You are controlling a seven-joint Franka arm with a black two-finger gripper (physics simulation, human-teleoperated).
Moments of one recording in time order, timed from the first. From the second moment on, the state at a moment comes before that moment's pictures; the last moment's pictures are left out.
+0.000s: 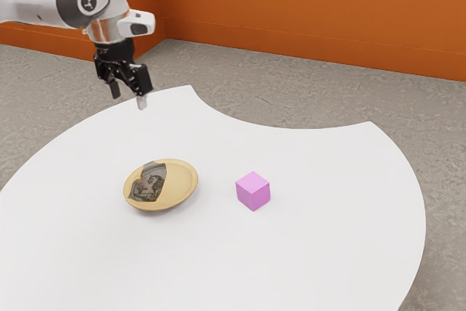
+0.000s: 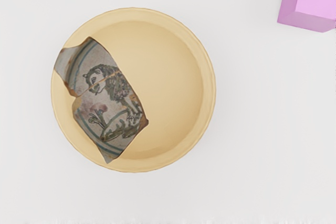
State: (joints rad) arm -0.08 0.03 0.15 -1.68 0.00 1.69 0.23
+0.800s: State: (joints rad) arm -0.38 0.41 0.15 -1.61 -0.05 1.97 0.26
